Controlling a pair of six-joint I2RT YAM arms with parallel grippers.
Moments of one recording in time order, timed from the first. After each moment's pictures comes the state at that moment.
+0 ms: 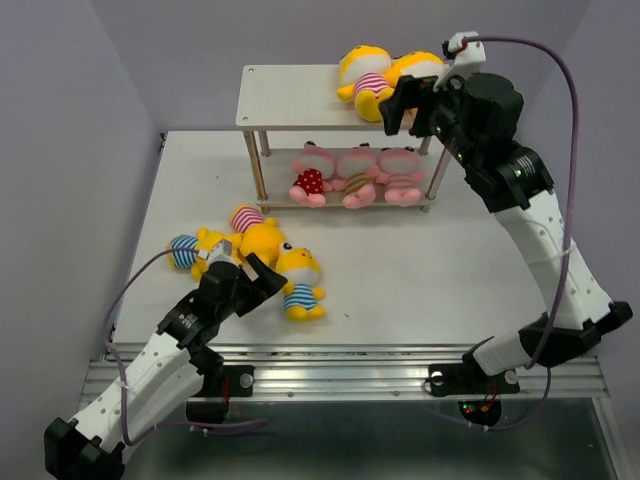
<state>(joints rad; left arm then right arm) -0.55 0.57 0.41 -0.46 -0.07 -1.02 0.52 1.54 2.03 -0.53 0.20 0.14</state>
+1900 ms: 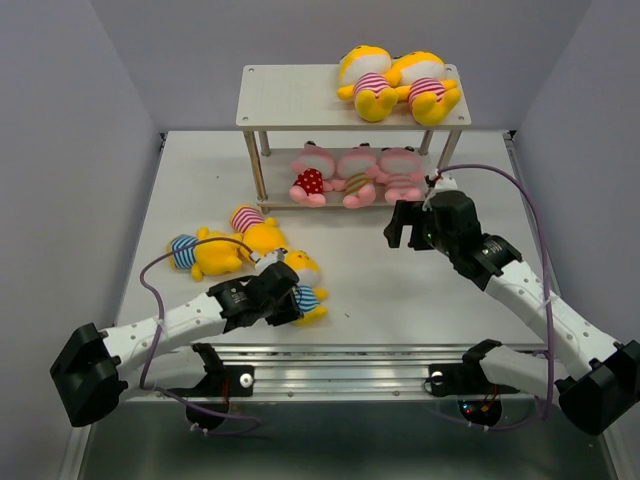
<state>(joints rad) -0.94 1.02 0.57 -0.56 -0.13 -1.13 0.52 1.06 0.94 -0.44 0.14 0.42</state>
